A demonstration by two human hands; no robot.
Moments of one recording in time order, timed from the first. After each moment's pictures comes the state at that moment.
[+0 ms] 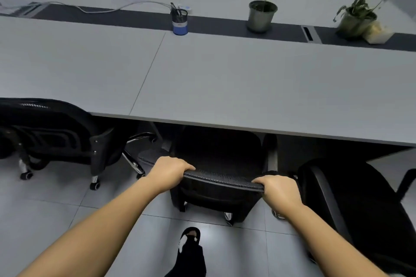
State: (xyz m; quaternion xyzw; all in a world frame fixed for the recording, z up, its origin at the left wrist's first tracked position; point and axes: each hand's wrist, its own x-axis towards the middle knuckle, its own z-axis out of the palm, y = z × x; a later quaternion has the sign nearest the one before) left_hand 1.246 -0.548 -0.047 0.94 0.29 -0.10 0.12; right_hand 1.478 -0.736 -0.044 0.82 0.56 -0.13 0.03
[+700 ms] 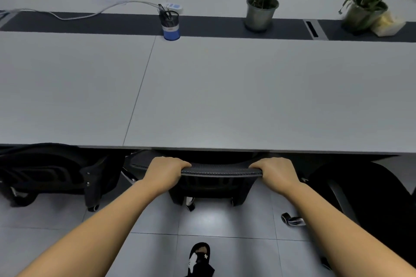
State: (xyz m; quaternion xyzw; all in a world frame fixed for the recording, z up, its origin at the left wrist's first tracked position) left_hand 1.277 -0.438 -0.039 0.93 0.32 -0.10 0.11; right_hand 1.524 -0.601 -0.045 0.80 0.58 -0.14 0.03
